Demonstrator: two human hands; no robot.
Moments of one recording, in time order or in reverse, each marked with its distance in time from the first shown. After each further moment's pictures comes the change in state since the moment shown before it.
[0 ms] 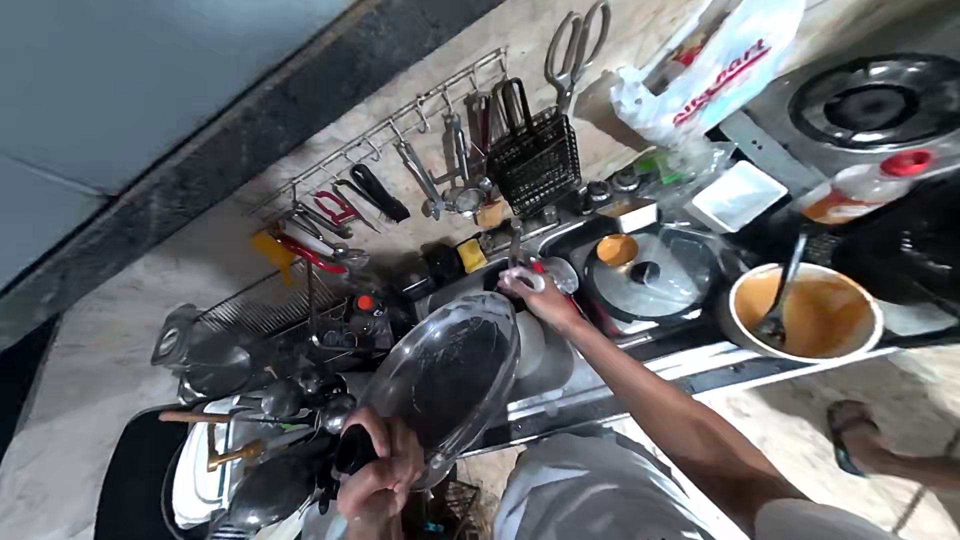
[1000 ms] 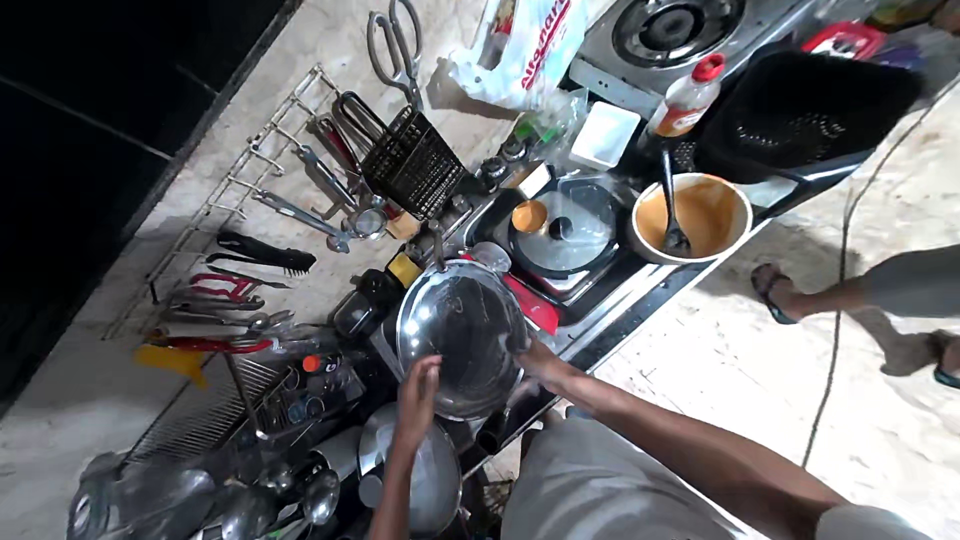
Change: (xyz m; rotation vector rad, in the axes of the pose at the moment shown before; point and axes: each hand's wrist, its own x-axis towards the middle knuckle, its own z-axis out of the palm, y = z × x) left_hand 0.073 -0.149 -0.112 1.199 -0.293 -0.394; right_hand -0.144 0.043 0.015 0.421 0.272 0.881
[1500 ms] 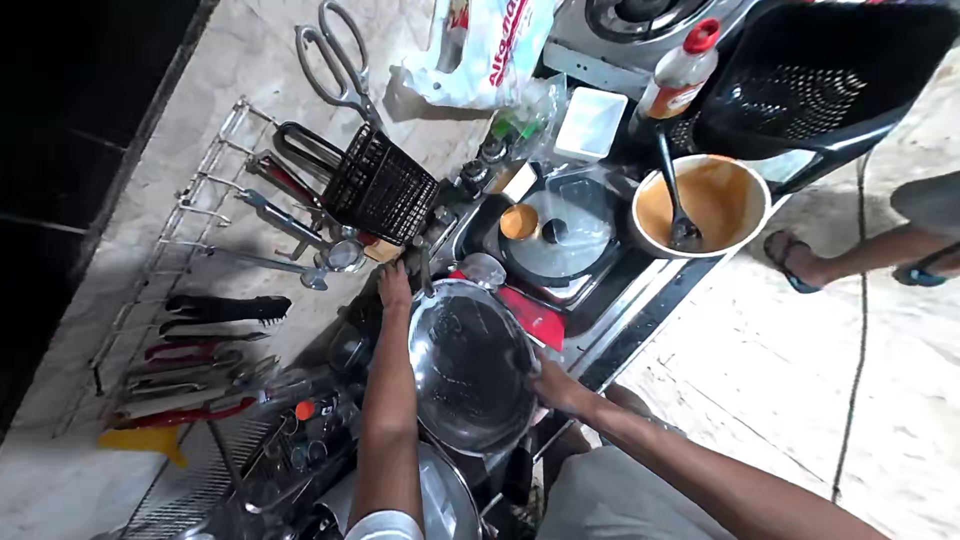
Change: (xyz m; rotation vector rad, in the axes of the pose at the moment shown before) left_hand 0.331 -0.108 0.013 1.044 -0.030 -0.114; right_hand 0.023 0.001 -0.026 -0.311 -0.024 -0.050
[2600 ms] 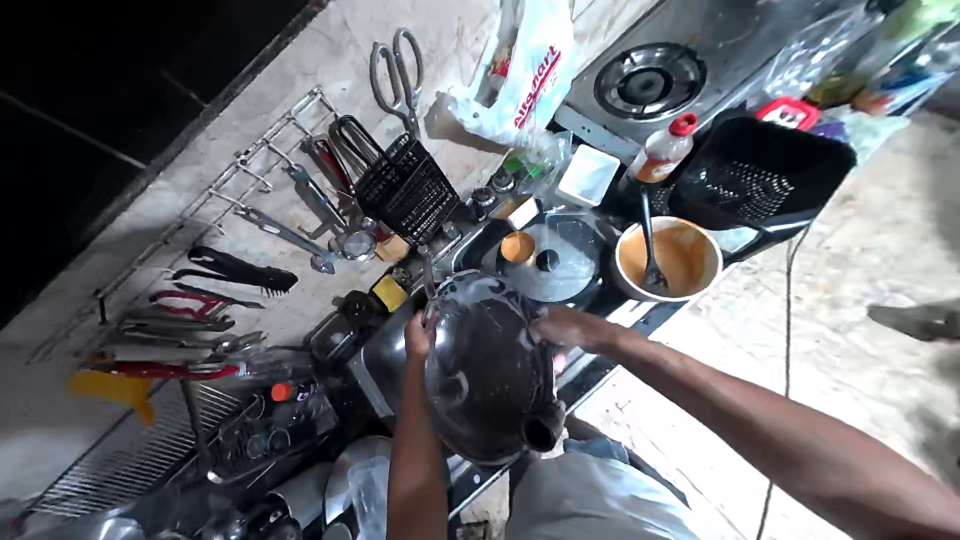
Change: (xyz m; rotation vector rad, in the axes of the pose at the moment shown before) left_hand -0.115 0.029 0.068 -0.820 -0.030 -0.188; right_hand -0.048 -0.128 -0.091 -0.286 -0.016 0.057
